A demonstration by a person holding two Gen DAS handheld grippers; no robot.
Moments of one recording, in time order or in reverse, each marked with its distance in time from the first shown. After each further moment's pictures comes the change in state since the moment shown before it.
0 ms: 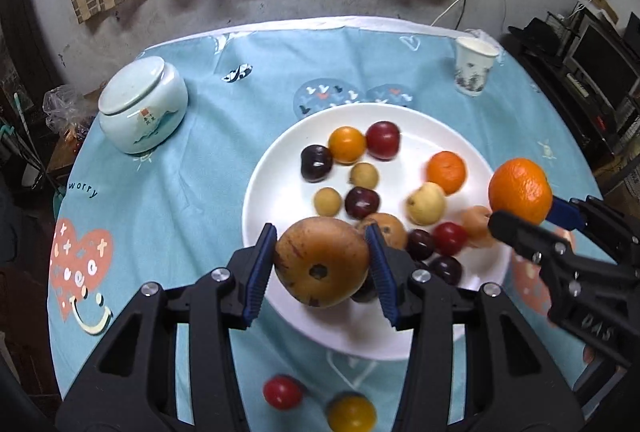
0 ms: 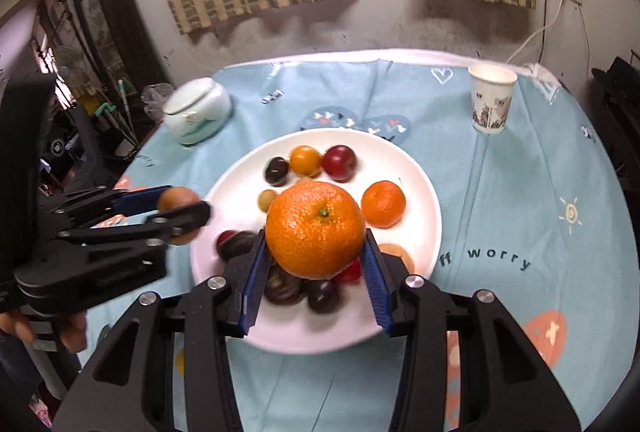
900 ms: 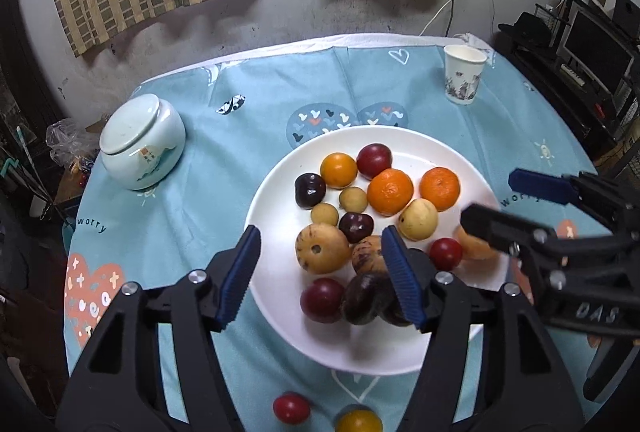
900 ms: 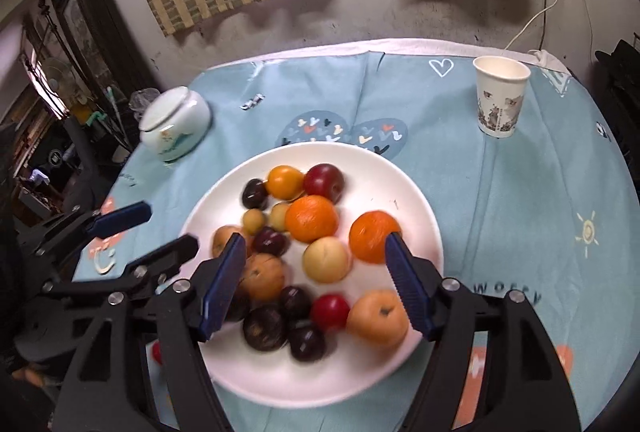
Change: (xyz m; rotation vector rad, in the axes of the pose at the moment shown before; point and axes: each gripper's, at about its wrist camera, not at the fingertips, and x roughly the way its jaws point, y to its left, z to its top) left arm -0.019 -0.014 0.006 0.080 -0.076 0.027; right arm 0.010 -0.007 0.024 0.029 0.026 0.015
